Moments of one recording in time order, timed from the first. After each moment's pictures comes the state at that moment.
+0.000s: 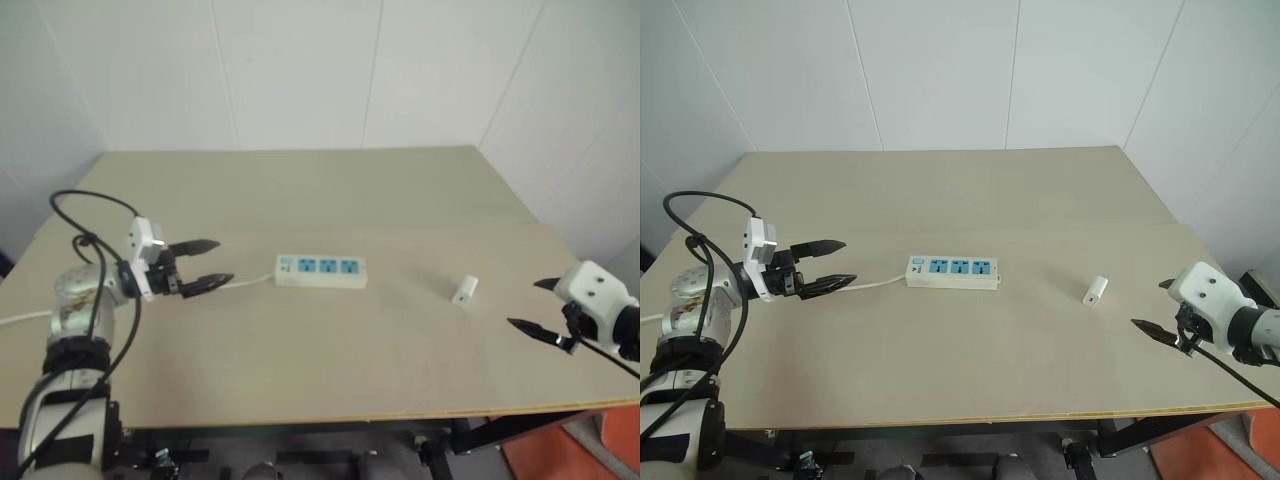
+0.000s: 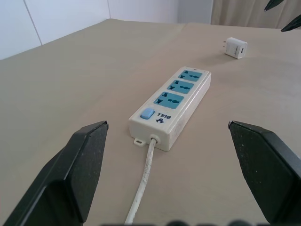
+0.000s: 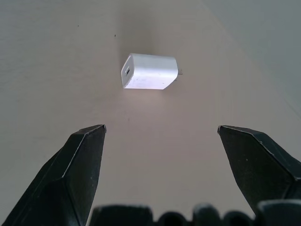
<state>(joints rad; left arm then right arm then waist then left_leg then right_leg) -0.69 0.70 0.20 0.70 -0.35 -0.04 -1.43 -0.05 -1.01 -0.38 -0.02 0.14 0.20 1.00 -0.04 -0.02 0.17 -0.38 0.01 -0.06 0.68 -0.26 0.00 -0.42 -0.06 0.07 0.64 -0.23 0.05</state>
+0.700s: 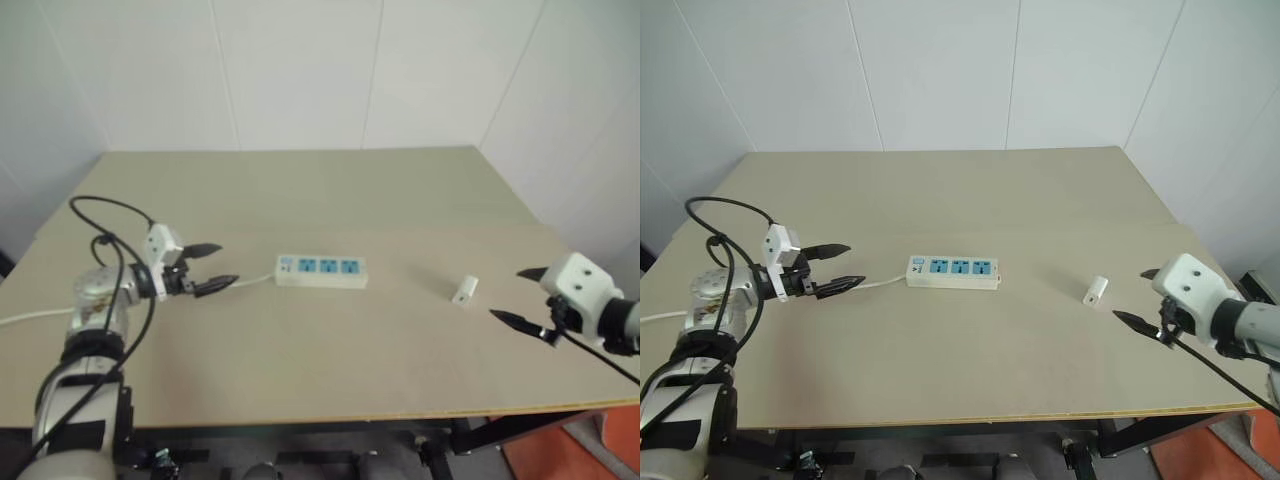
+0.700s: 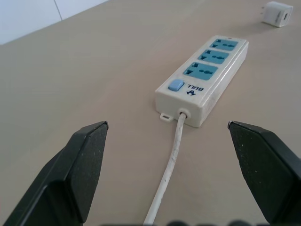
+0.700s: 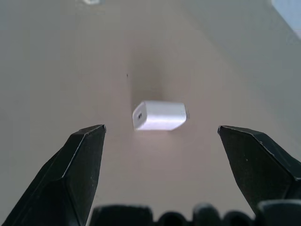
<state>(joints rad) -0.81 0.64 0.12 1.01 -0.19 -0.25 -1.31 -0.09 -0.98 -0.34 -0.22 0.20 0.30 0.95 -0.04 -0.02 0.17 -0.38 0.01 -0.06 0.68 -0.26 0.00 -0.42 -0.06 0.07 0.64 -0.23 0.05</state>
